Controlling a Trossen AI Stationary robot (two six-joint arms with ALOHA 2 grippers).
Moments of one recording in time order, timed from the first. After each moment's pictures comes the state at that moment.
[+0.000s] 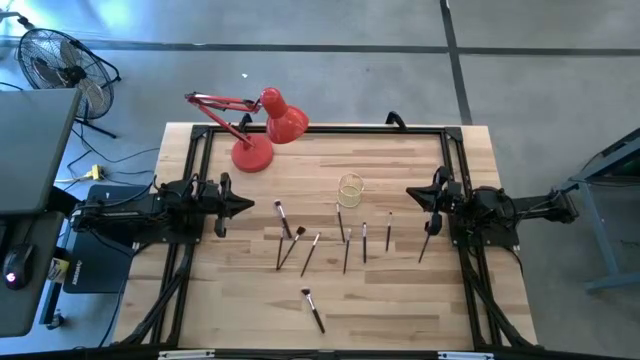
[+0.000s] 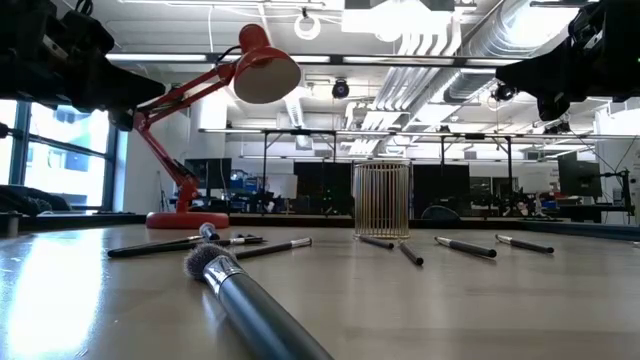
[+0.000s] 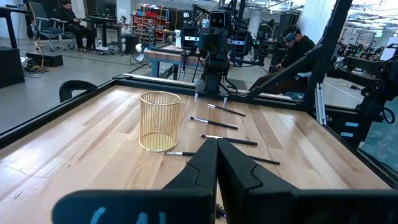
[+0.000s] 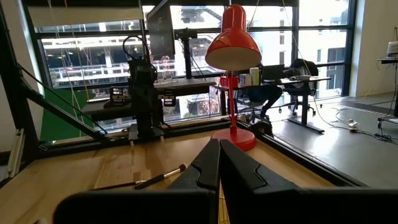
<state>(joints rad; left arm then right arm) 0.07 0.02 0.01 0.00 0.01 -0.14 0.11 0.01 0.01 0.16 0.39 0.03</state>
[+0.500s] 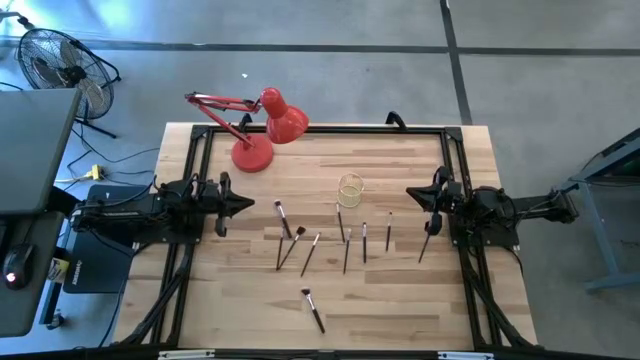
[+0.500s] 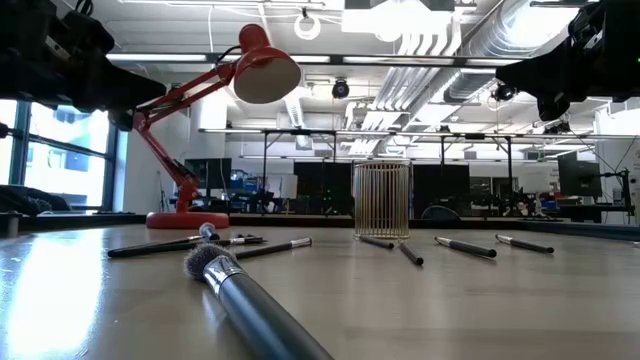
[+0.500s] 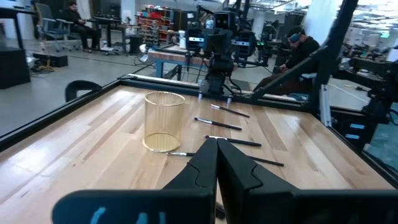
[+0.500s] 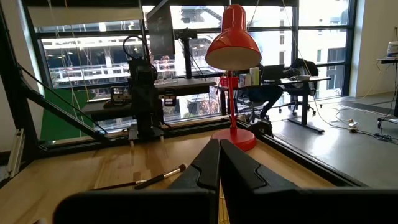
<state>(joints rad) 0.07 0.02 0.01 0.01 -0.02 -0.14 0.11 0.01 0.01 0.16 0.39 0.03</state>
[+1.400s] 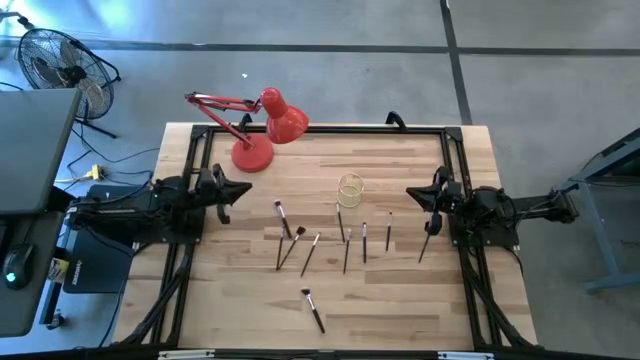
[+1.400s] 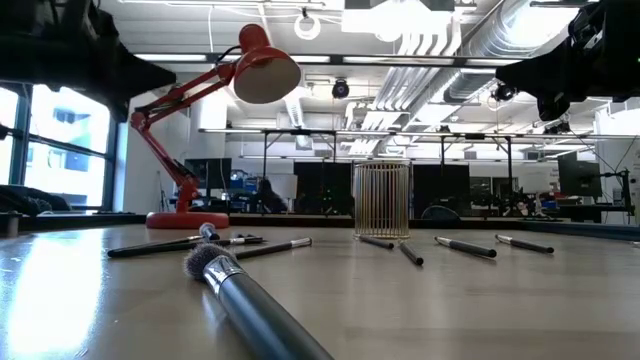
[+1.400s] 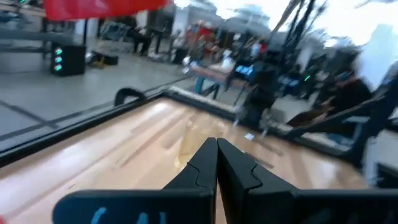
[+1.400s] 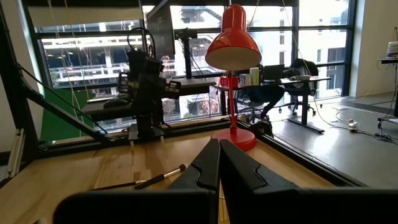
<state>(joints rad) 0.06 0.12 0.12 0.05 -0.24 -0.26 0.11 0.01 0.01 0.16 0.39 0.03</state>
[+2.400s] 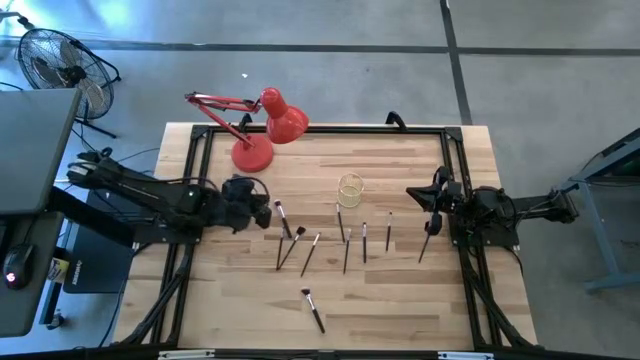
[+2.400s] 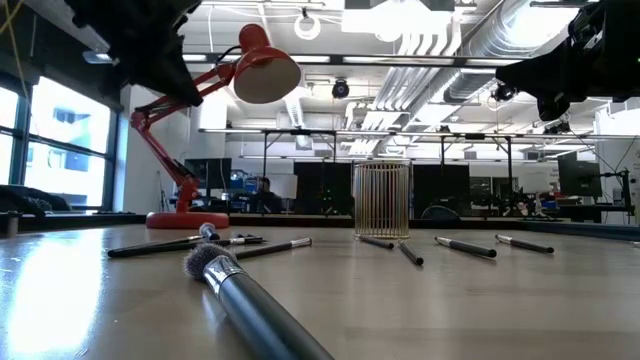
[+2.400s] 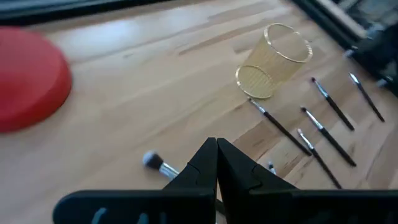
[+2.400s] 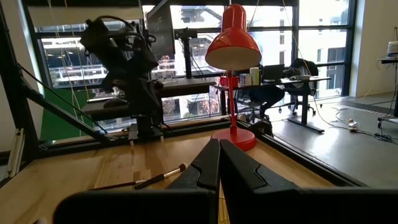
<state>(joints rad) -0.28 1.06 0.81 -0.64 -0.71 -1.13 0.11 0.01 0.01 0.16 0.39 0.03</state>
